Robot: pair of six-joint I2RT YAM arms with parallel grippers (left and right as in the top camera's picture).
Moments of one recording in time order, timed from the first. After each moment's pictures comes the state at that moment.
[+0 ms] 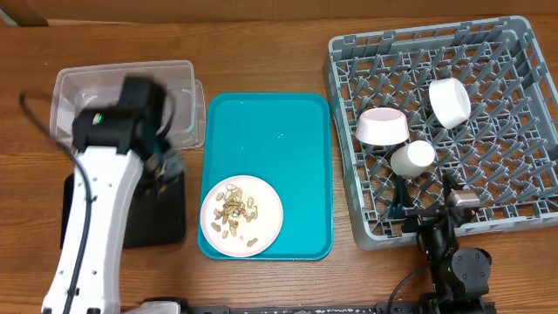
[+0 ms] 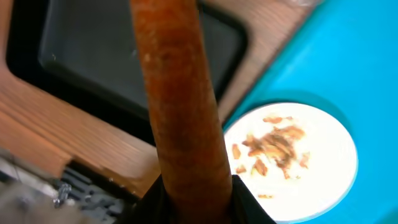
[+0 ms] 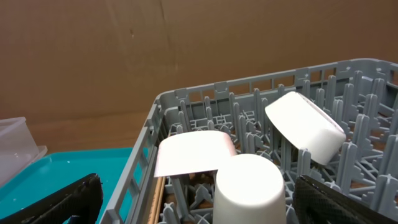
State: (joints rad) left arm -0.03 1.44 1.41 -1.47 -0.15 -0.64; right arm 0.11 0.01 0.02 -0.03 0.01 0.18
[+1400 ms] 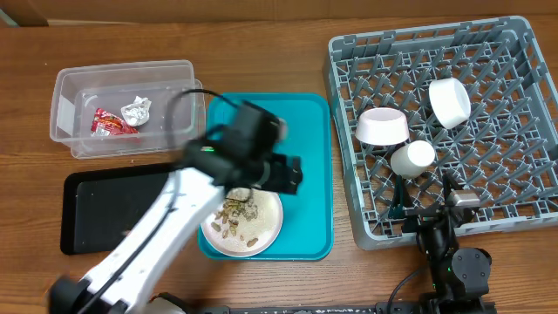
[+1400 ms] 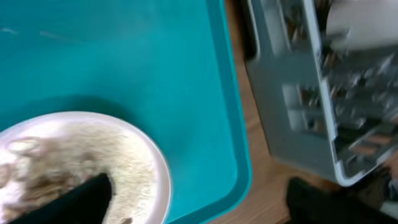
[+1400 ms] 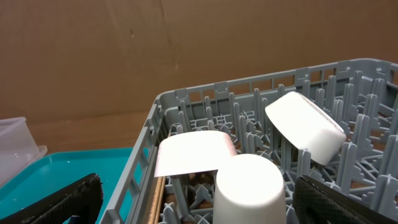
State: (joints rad) left arm -0.55 1.48 1.21 -0.90 0.25 -0.39; right arm 0.11 0.01 0.02 -0.03 0.01 0.17
